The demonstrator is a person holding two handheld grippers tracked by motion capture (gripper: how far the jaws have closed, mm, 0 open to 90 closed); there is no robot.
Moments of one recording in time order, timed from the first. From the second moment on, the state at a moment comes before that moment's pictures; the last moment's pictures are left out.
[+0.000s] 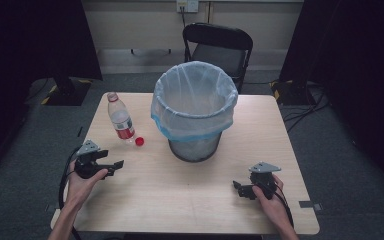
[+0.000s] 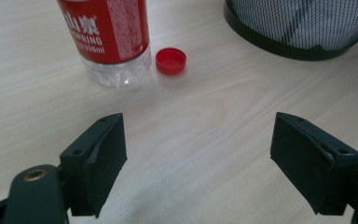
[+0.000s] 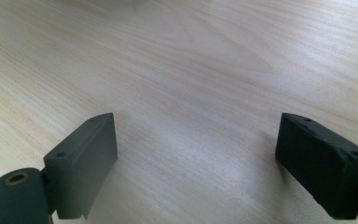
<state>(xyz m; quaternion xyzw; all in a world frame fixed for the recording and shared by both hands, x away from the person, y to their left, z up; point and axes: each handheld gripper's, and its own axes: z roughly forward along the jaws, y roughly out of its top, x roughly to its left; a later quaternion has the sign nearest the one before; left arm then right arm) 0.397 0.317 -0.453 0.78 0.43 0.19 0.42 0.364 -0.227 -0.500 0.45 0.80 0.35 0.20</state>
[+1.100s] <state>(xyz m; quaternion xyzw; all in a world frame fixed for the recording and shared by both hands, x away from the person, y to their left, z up) 0.470 0.315 -0.430 0.77 0.45 0.23 0.39 0.364 -0.227 -0.500 0.45 0.80 0.35 0.20</state>
